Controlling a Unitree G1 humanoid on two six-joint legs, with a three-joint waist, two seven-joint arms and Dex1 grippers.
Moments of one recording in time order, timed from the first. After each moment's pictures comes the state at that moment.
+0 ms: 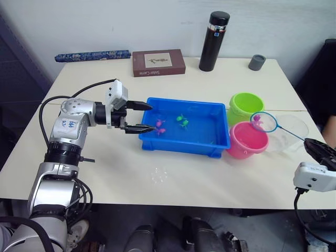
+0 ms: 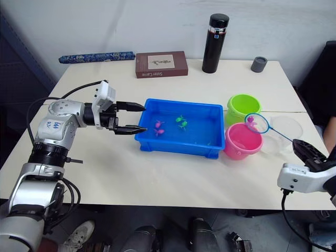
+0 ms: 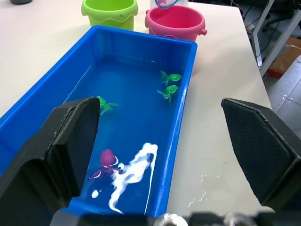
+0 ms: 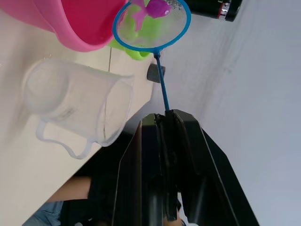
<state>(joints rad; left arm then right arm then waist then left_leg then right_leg) -0.89 0.60 -0.06 0.49 -0.31 0.25 -1.31 0.46 -0.87 -0.68 -0.43 -0.63 -0.31 0.40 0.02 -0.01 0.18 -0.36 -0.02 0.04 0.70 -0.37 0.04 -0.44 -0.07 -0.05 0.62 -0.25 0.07</state>
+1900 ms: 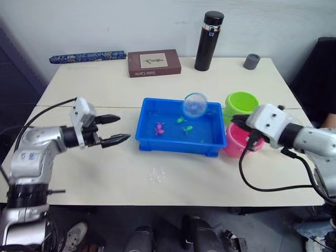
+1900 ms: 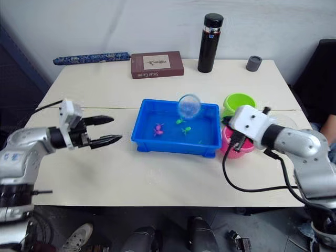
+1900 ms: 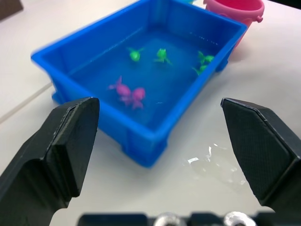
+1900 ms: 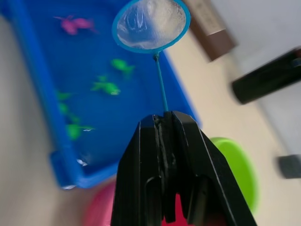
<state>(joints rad) -0.36 0.73 0.25 -0.09 -0.44 0.58 -0.99 -0.37 -0.90 -0.04 -0.44 0.16 0.56 0.85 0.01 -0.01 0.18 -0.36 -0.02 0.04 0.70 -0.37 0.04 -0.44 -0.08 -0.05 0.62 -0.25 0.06</state>
